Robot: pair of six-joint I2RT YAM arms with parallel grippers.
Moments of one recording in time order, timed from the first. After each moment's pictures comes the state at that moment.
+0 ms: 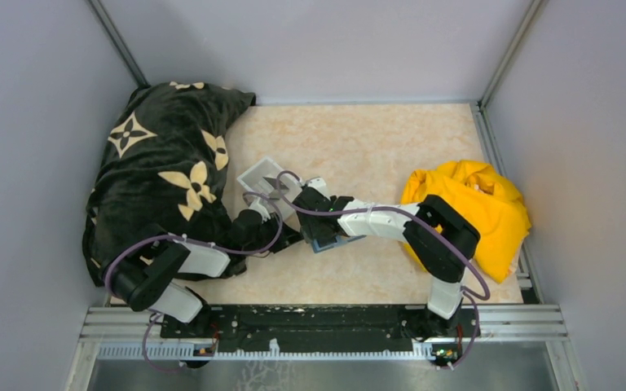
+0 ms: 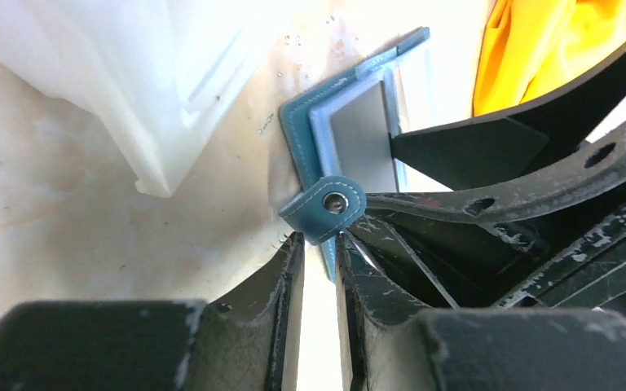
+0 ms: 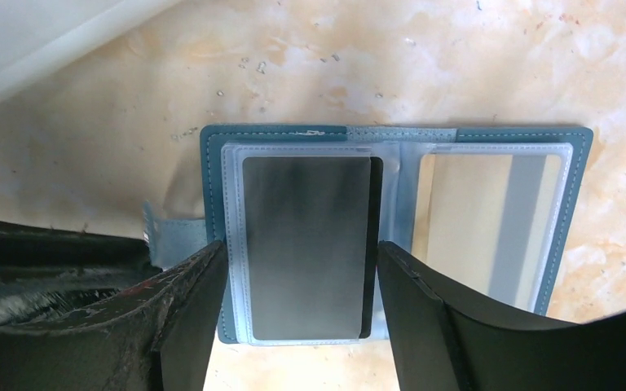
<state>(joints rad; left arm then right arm) -0.67 1.50 0.28 0.74 0.15 -1.01 0.96 1.80 1.11 -0.39 0.33 0.52</state>
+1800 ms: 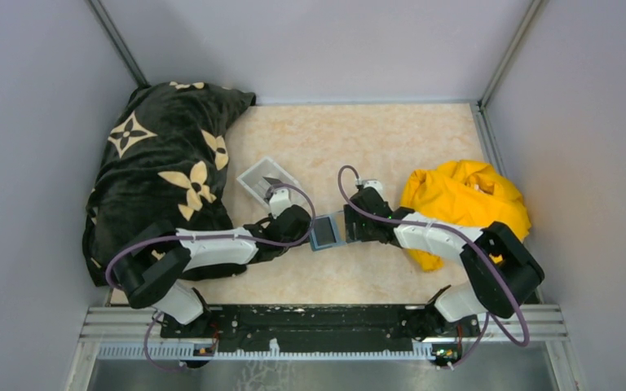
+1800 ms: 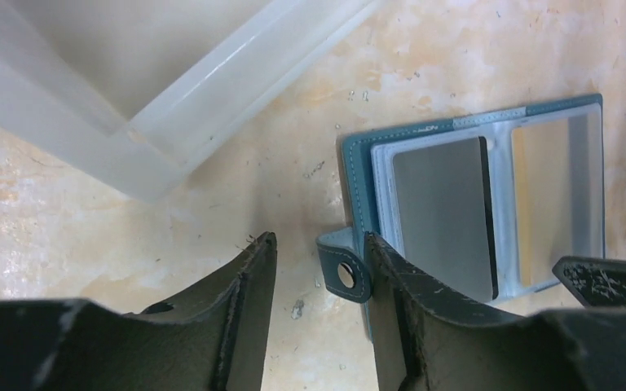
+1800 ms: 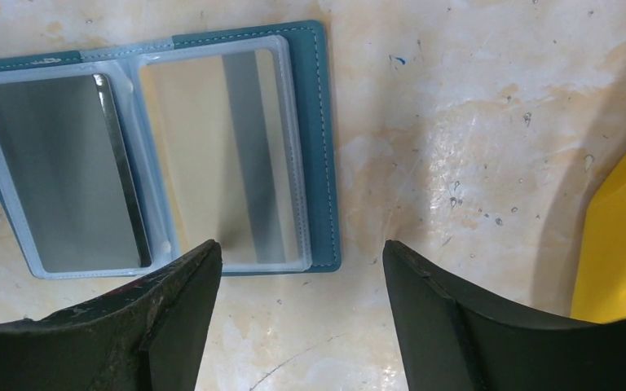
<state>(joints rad) -0.95 1.54 0.68 0.01 -0.49 -0.94 0.70 1.41 0.69 -0.26 0.22 0.51</state>
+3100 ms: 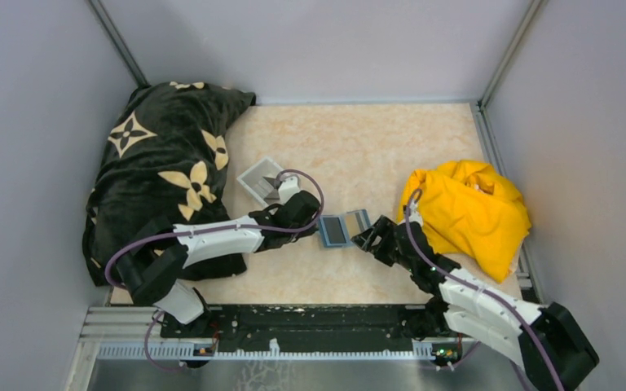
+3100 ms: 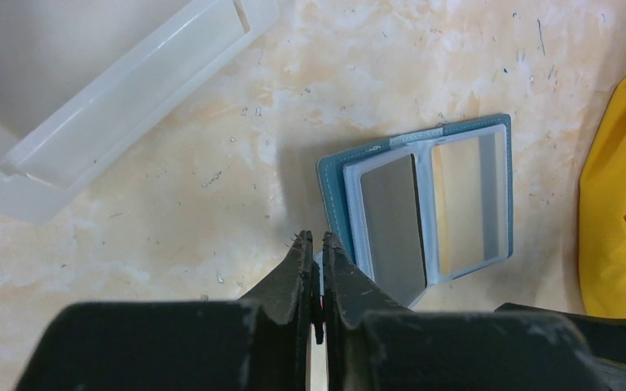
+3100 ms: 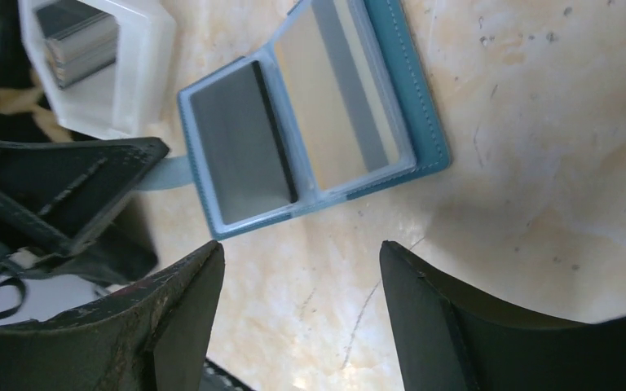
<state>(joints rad) -0.95 1.57 0.86 -0.11 -0.43 -0.99 0.63 0.87 0.20 0.07 0.03 1.01</state>
